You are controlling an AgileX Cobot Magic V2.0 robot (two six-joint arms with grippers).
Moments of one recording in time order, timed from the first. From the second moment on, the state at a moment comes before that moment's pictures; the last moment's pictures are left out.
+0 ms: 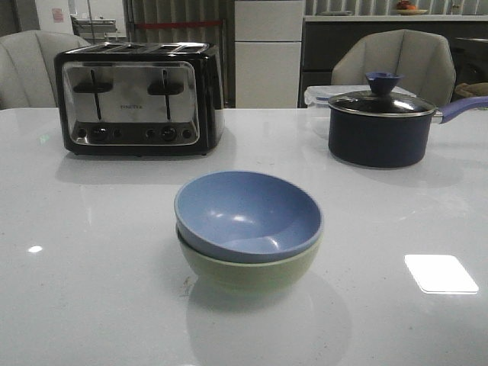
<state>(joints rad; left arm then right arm) -0.07 0.00 0.00 -0.06 0.04 0.10 0.14 0.40 -0.48 0.14 0.57 -0.16</state>
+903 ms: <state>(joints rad) -0.07 0.00 0.00 -0.06 0.04 0.10 0.02 -0.01 0.03 0.14 0.11 -0.16</state>
